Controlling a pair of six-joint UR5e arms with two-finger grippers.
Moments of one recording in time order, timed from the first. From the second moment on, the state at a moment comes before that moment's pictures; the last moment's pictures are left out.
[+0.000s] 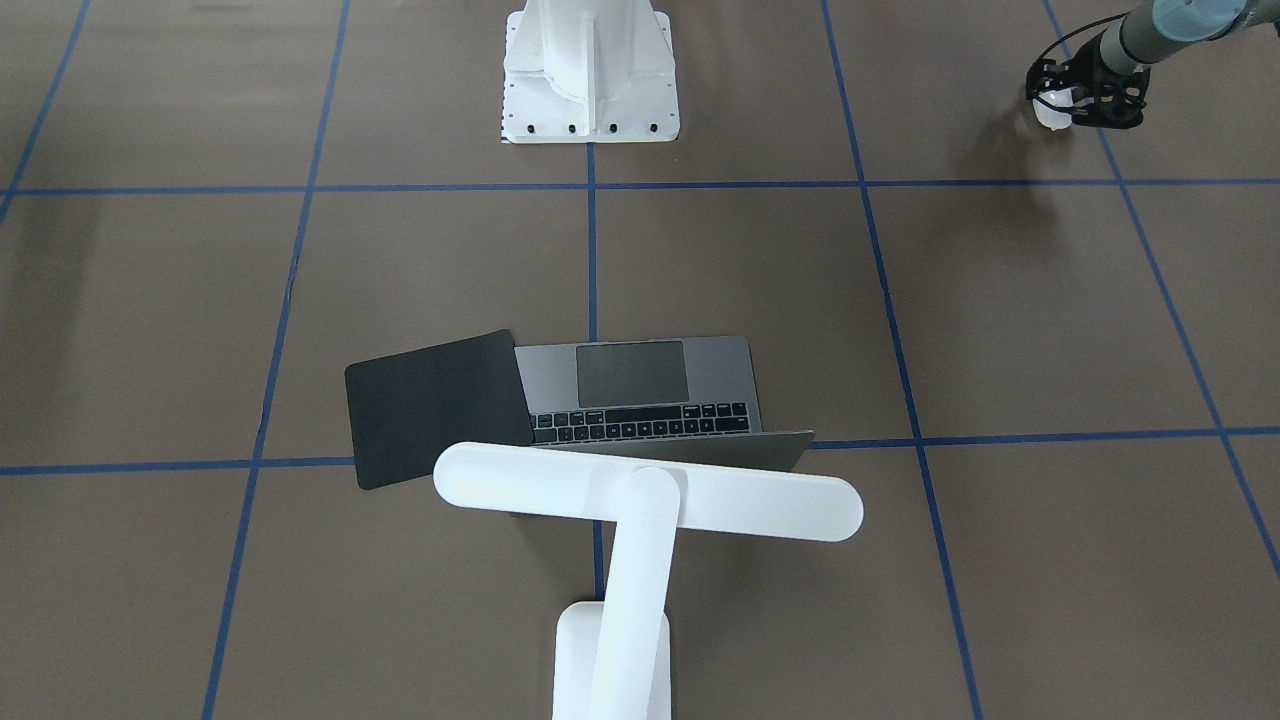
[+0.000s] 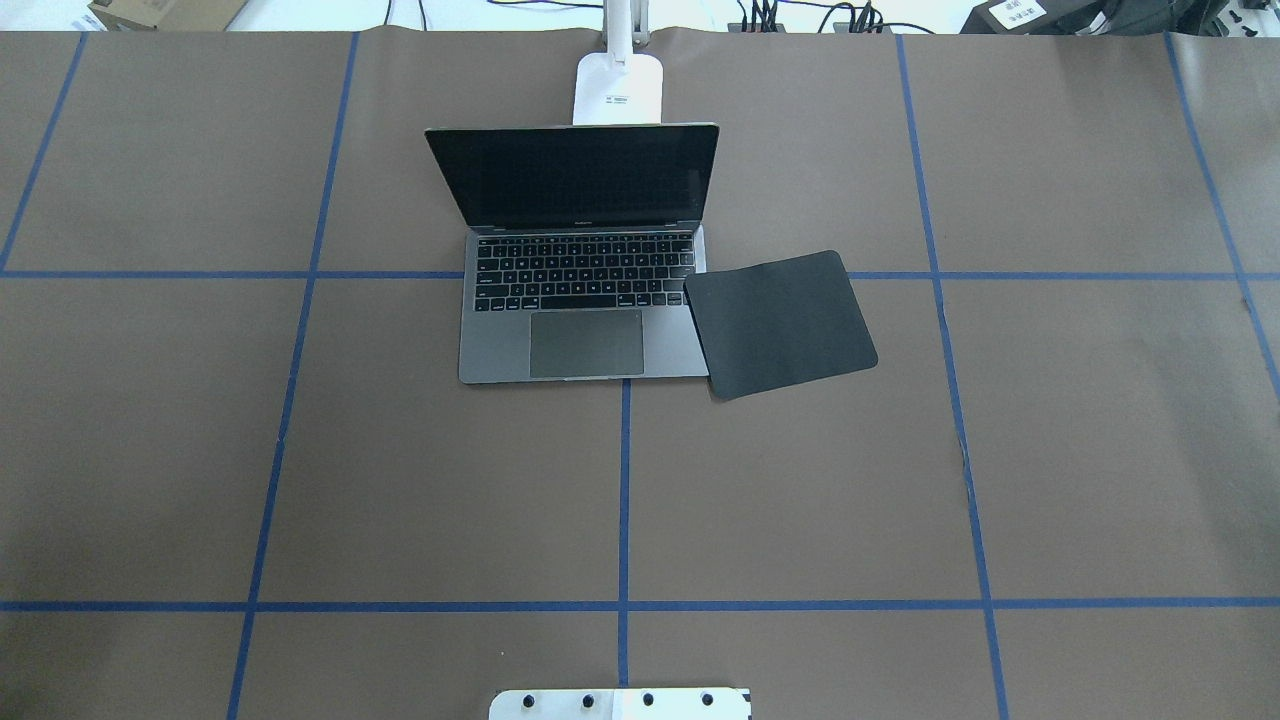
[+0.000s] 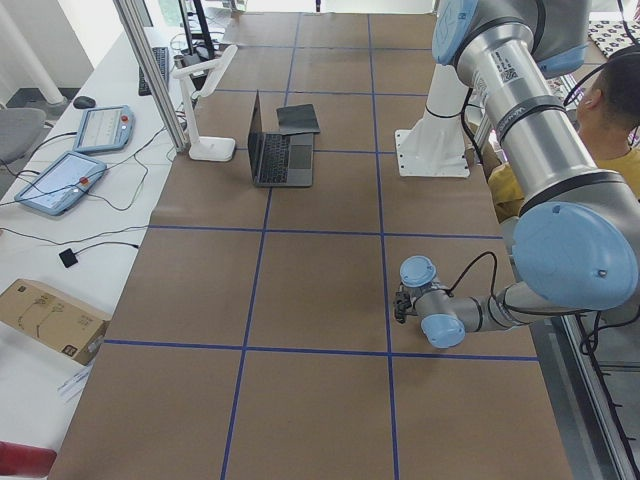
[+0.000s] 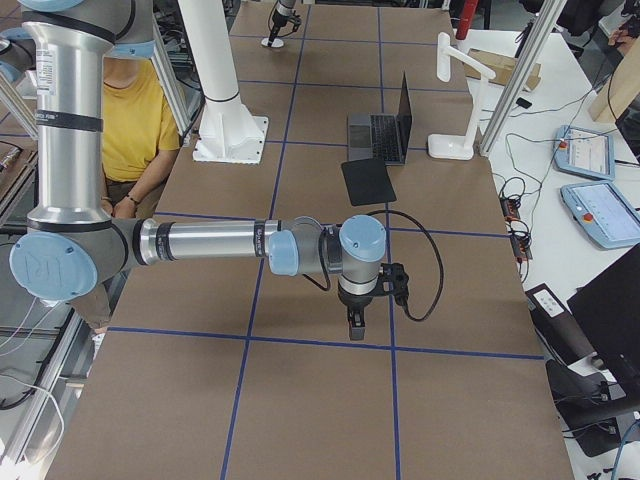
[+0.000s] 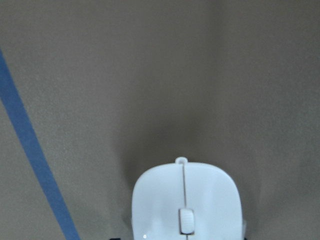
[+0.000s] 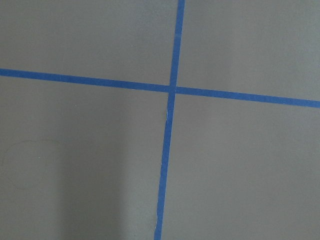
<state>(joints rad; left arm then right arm) -0.26 -0.91 -1.69 -2.72 -2.17 -1.19 1.52 -1.65 1.71 -1.56 2.29 0.00</state>
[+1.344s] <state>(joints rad) -0.28 -0.89 -1.80 -2.81 -2.22 -1.23 1.52 -1.65 1.71 -1.56 2.29 0.00</state>
